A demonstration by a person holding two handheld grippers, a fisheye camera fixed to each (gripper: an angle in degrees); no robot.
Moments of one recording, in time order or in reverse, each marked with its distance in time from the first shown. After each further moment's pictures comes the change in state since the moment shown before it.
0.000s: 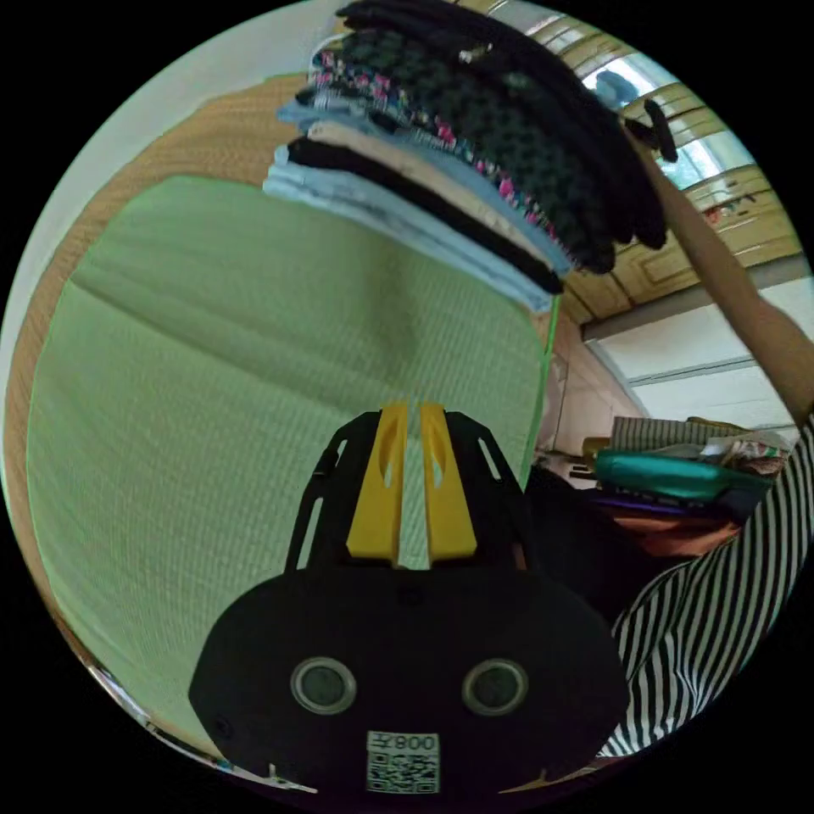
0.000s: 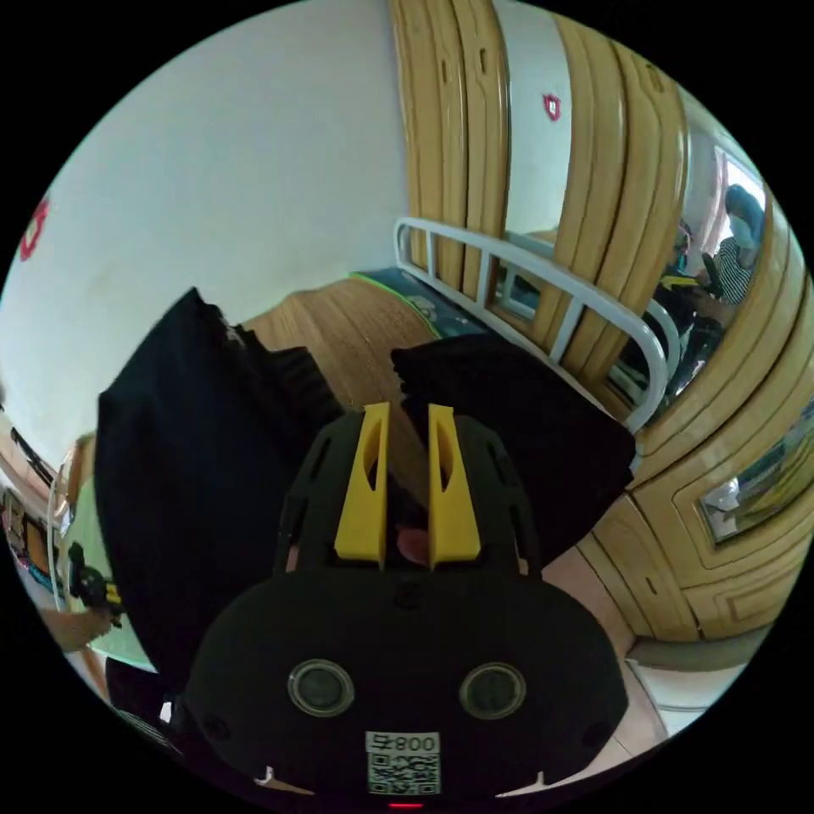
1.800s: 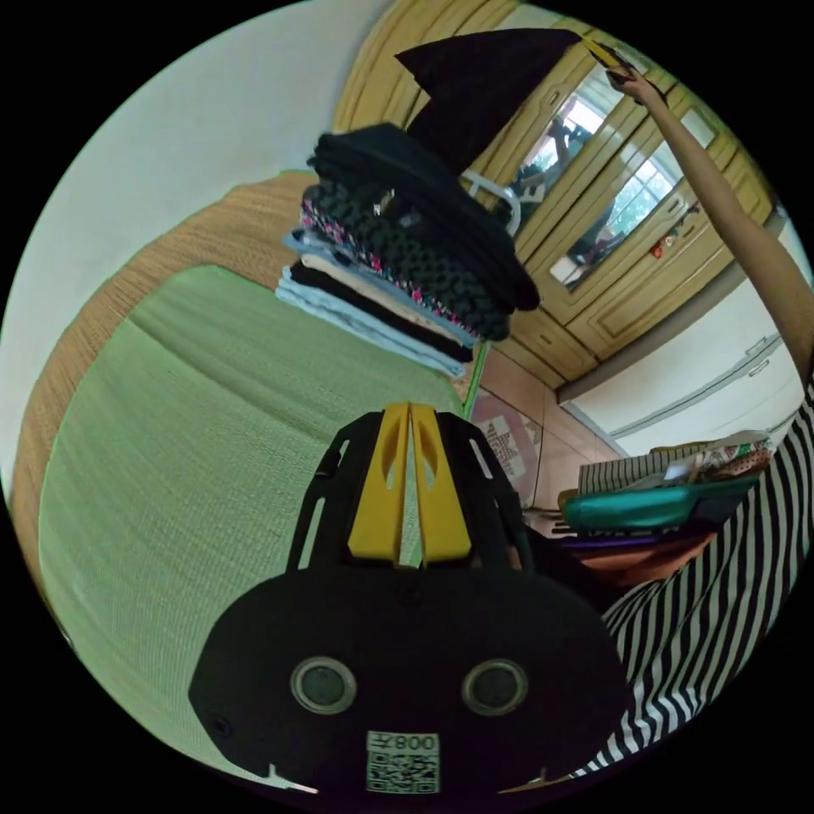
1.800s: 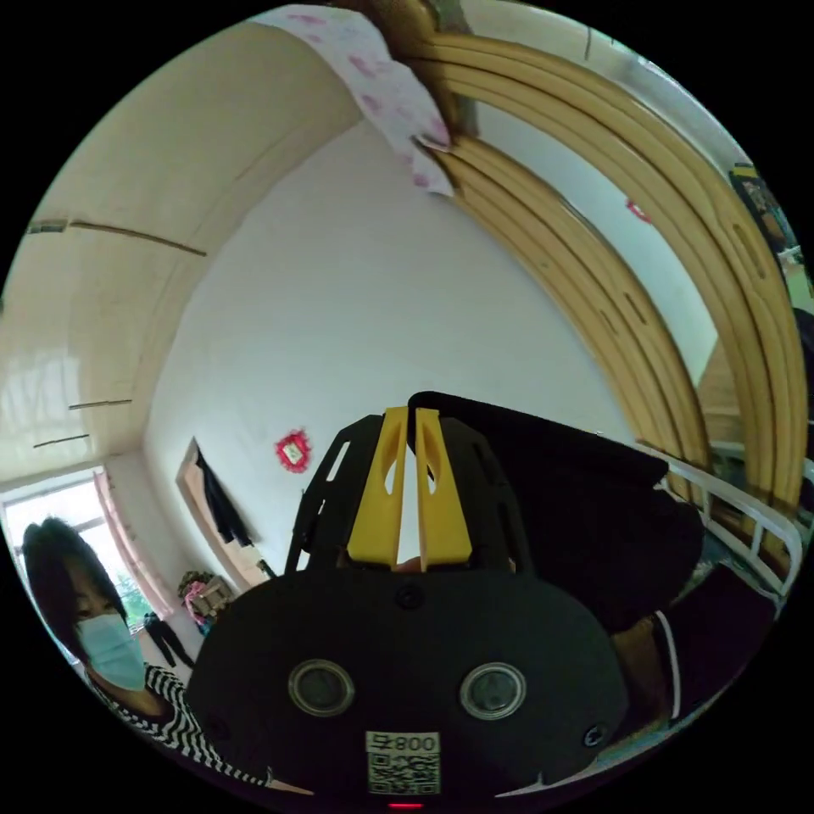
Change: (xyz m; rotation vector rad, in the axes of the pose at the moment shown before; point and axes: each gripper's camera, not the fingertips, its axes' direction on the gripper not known) left arm 0.116 0.310 -0.396 0.424 0.006 -0.020; right arm 0.081 -0.083 -0.329 0.679 -1.007 0.096
